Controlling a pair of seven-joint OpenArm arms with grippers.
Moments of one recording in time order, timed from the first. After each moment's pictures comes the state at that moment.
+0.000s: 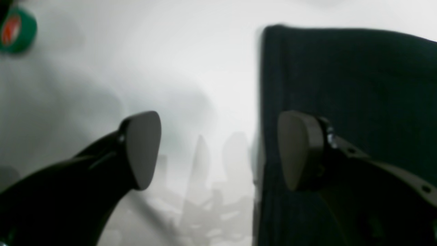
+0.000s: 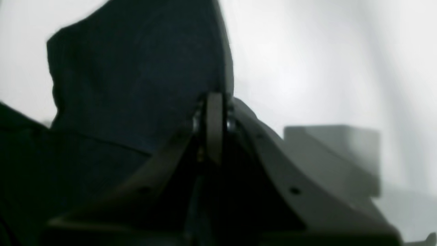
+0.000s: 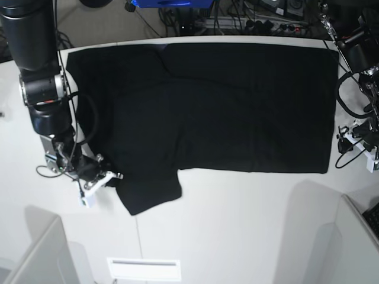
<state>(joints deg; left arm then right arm) -9.0 -30.0 -31.0 69.0 -17.0 -31.5 49.4 39.4 16.1 -20.6 18.5 42.6 28.4 -24.0</state>
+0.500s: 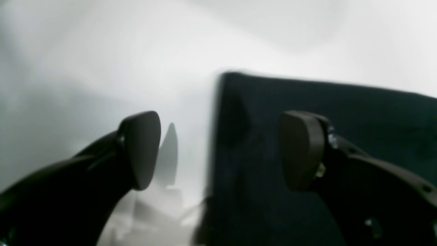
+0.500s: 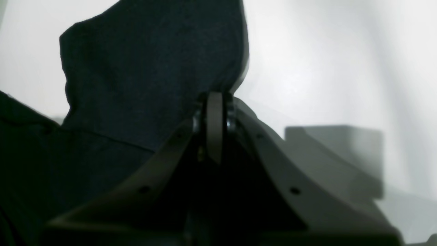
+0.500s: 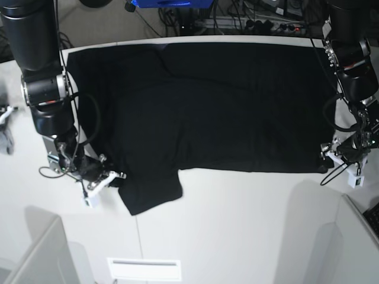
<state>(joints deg) -22.3 -30.0 -20.4 44.0 -18.2 -31.9 36.7 39.4 15.8 -20.6 18.5 42.4 28.6 -24.1</state>
